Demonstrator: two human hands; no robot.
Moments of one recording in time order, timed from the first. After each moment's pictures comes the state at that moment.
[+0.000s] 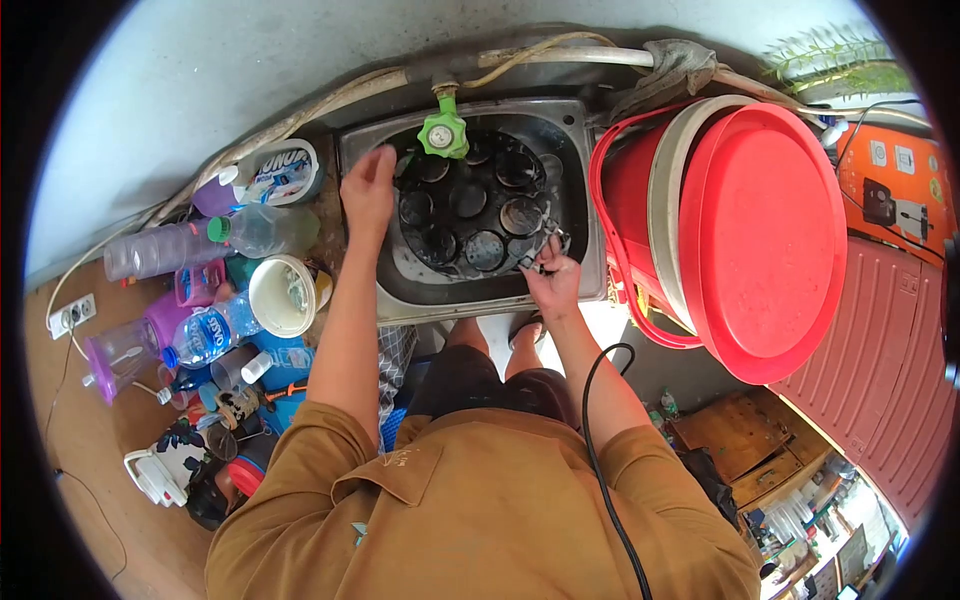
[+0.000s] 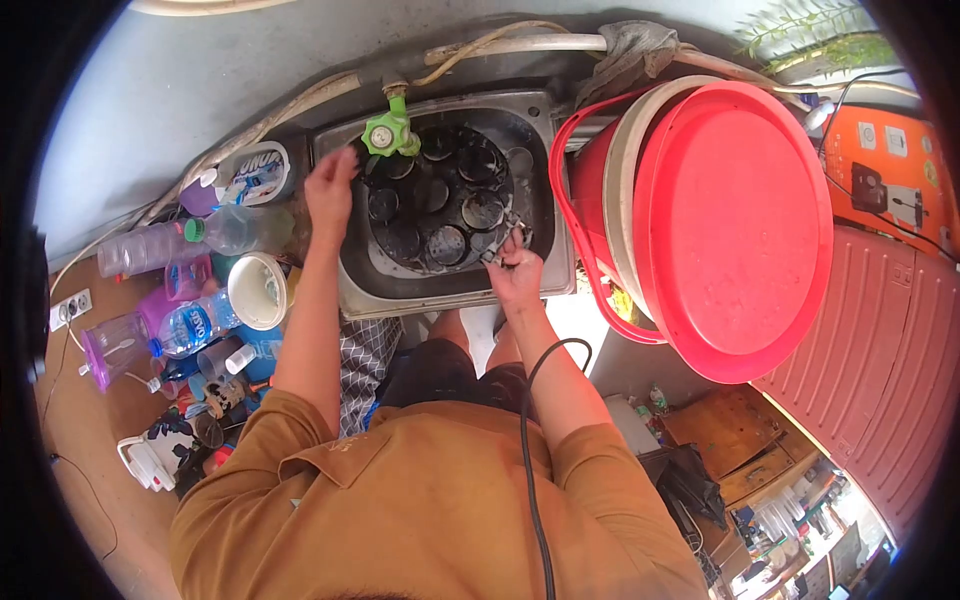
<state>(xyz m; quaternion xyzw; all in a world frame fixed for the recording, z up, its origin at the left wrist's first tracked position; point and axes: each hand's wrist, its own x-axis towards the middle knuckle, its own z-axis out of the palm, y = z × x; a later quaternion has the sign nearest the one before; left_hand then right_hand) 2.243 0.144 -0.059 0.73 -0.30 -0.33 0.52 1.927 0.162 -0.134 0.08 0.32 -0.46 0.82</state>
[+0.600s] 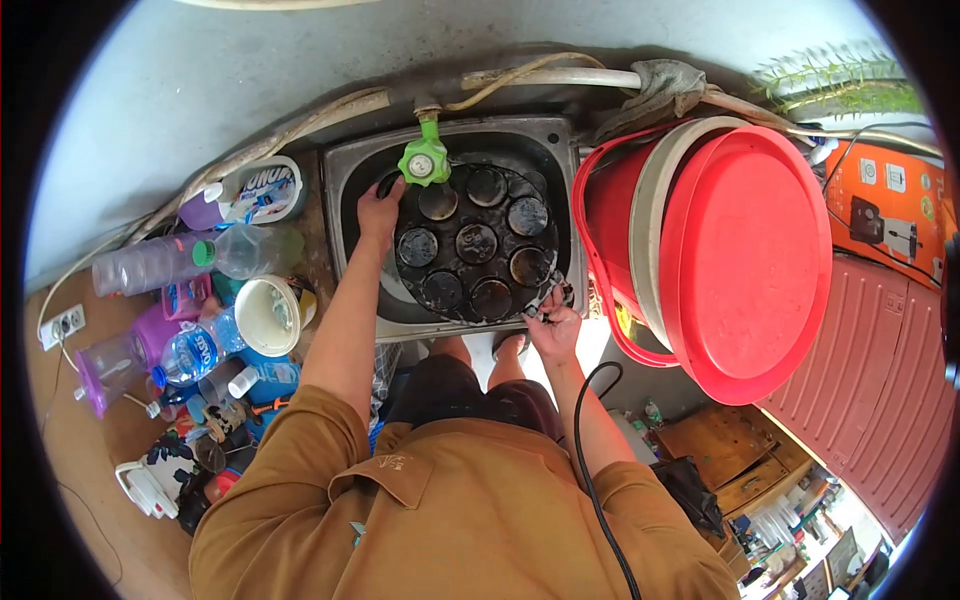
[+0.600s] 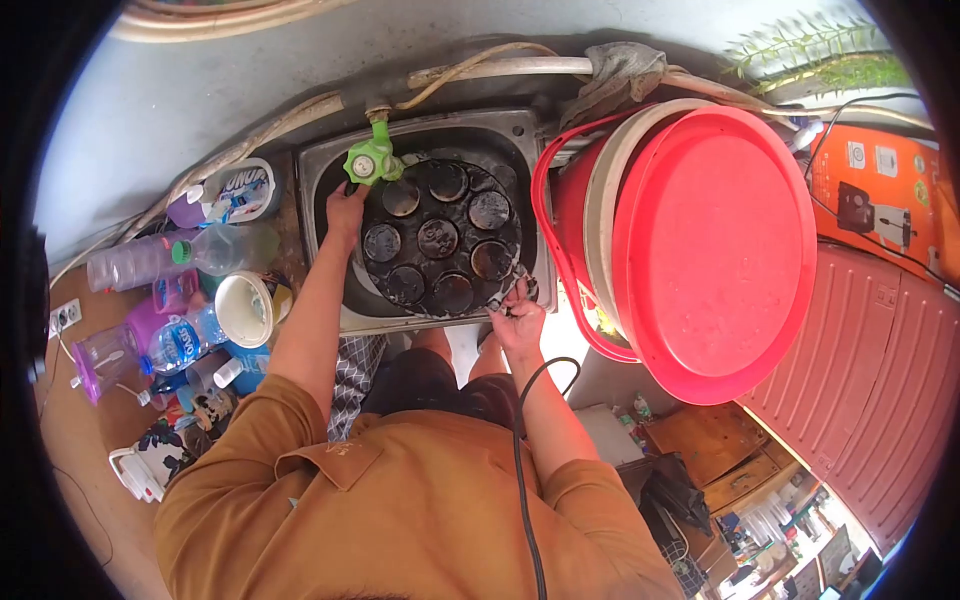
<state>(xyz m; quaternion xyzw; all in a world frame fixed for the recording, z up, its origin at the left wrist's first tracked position) 2.224 0.126 -0.129 0.81 -0.17 -0.33 0.46 1.873 0.195 -0.134 0.10 0.33 -0.48 0.81</state>
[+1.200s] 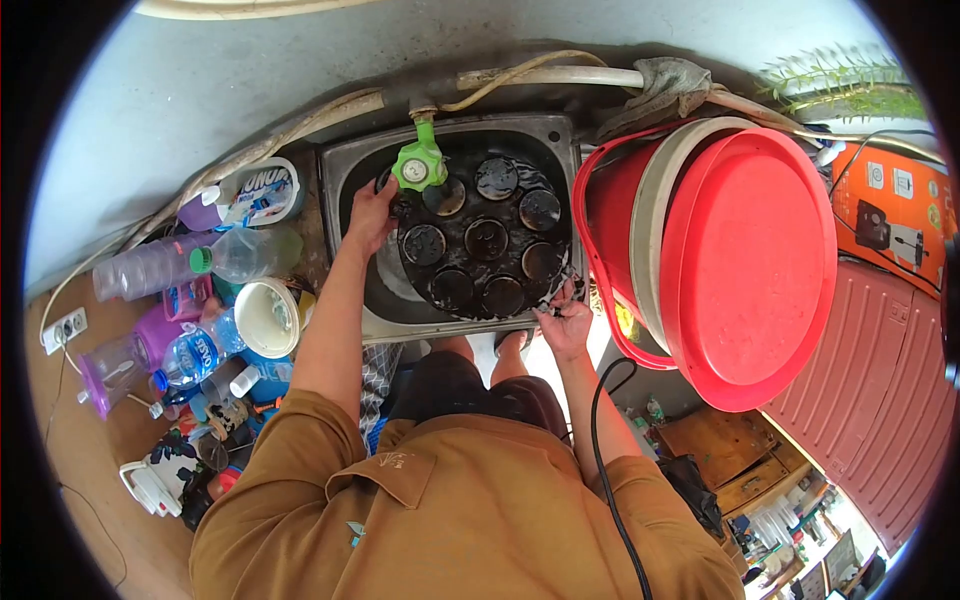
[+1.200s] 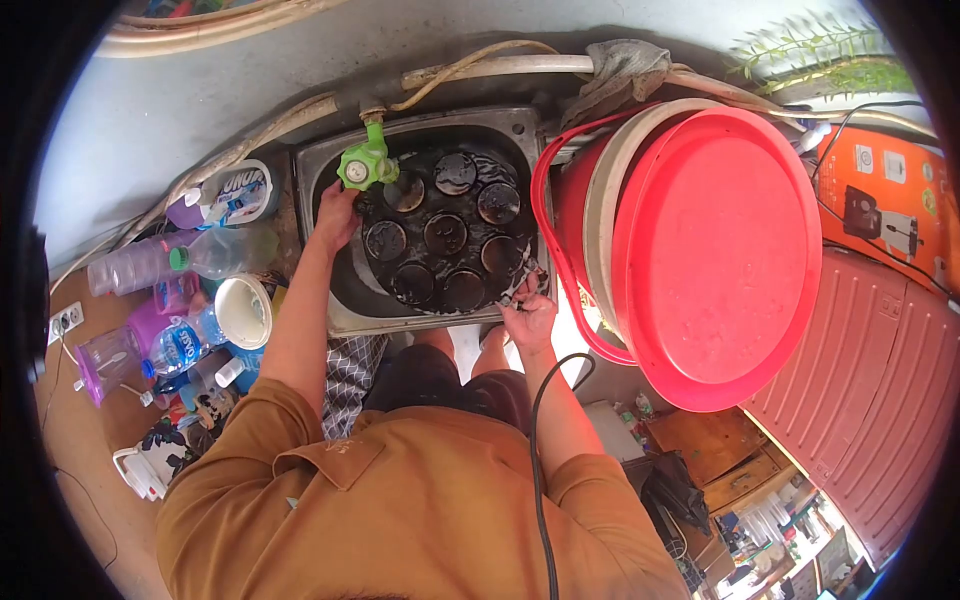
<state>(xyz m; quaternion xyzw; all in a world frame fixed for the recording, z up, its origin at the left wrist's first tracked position) 2.230 0.124 -0.093 0.64 -0.07 -0.55 0.53 1.855 0.179 -0.139 0.09 0.38 -0.46 0.80</state>
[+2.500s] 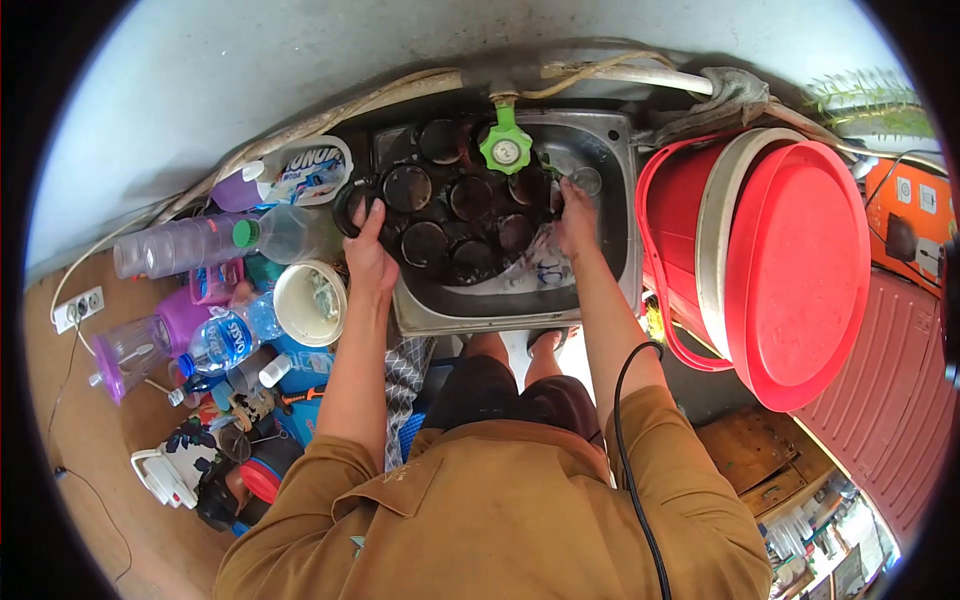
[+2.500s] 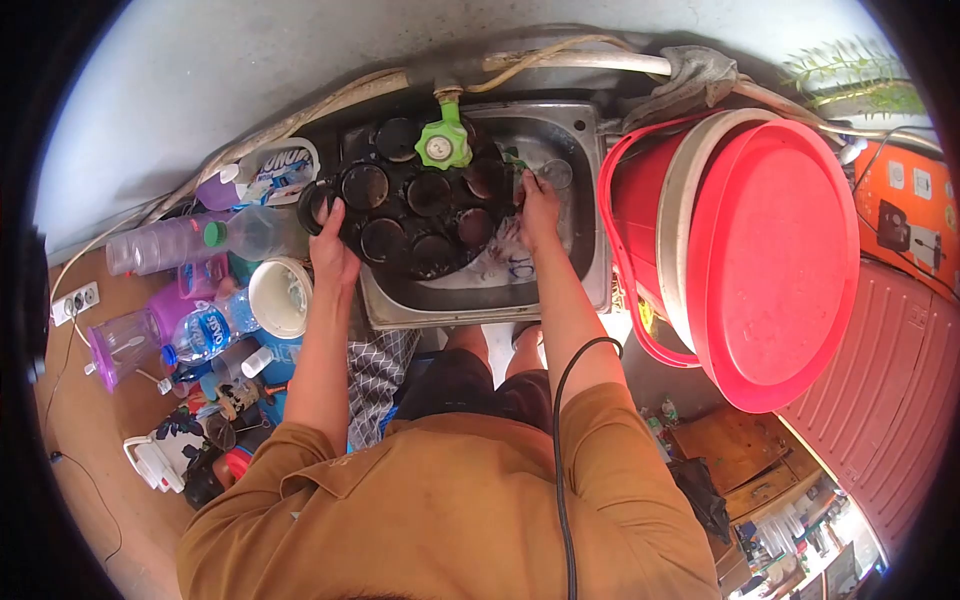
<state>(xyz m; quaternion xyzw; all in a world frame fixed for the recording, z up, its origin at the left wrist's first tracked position) 2.265 0.212 -0.055 0.47 -0.03 -0.43 0.77 2.008 0.054 -0.196 -0.24 0.57 -0.36 0.70</state>
